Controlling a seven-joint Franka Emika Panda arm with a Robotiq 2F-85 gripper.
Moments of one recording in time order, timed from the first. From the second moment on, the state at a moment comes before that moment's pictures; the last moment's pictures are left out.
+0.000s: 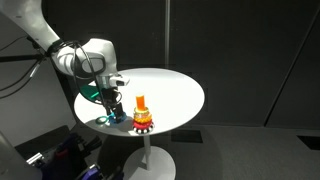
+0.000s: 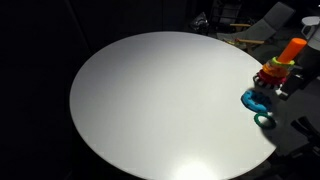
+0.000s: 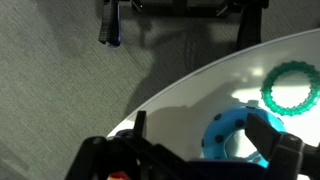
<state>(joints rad) 0.00 -0.08 0.05 -2.77 -0.16 2.57 0.17</state>
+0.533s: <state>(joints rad) 0.00 0.03 0.05 -2.71 -0.26 2.63 0.24</state>
